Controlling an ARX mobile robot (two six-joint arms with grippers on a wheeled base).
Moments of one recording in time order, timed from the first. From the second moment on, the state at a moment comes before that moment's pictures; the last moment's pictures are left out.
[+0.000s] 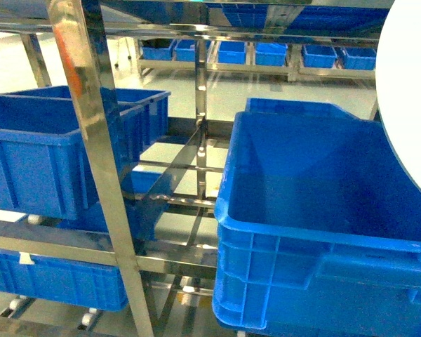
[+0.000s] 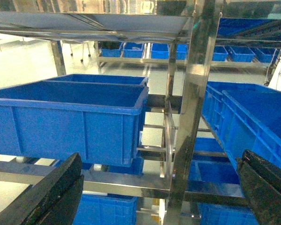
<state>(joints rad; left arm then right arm) 0.00 0.01 0.01 0.00 0.00 -0.01 -0.14 0.67 0.41 0.08 -0.31 0.12</state>
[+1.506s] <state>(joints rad) 0.00 0.01 0.01 0.00 0.00 -0.01 -0.14 0.67 0.41 0.08 -0.31 0.12</state>
